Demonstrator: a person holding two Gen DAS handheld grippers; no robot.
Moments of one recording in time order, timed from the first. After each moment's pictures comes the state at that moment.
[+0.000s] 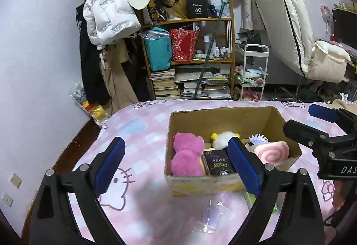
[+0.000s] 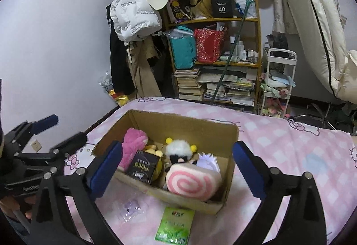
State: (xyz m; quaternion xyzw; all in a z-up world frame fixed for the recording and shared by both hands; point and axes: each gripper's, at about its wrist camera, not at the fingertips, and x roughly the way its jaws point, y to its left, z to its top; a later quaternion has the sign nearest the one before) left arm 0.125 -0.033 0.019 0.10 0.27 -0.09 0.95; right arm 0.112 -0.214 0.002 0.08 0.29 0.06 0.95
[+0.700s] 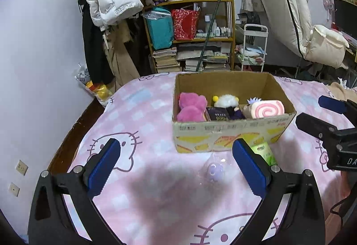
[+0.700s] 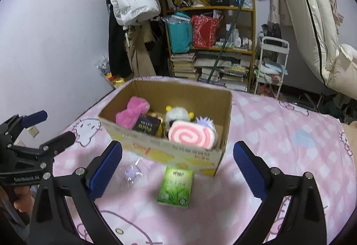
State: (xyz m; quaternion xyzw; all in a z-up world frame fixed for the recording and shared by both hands) left arm 0.079 -0.010 -0.002 0.11 0.34 -0.09 0.93; right arm 0.062 -0.203 -0.012 0.06 0.34 0.05 0.94
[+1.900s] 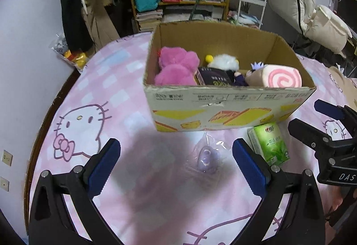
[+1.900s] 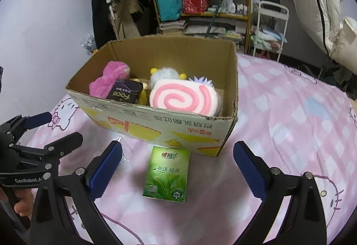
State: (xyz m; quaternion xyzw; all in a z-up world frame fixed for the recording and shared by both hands) left arm 0.137 -0.023 -0.074 0.10 0.45 -0.12 0.88; right arm 0.102 -0.205 -0.078 0.08 0.43 0.03 0.90
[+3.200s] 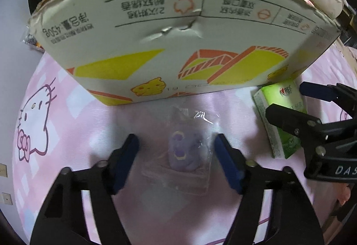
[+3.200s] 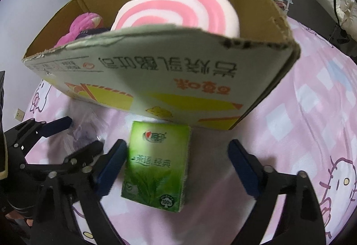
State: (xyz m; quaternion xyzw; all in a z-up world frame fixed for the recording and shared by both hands) left arm 0.160 -0.053 -0.161 0.14 0.54 -0.17 0.81; right arm 0.135 -0.211 -0.149 0.10 0.54 0.03 0.84
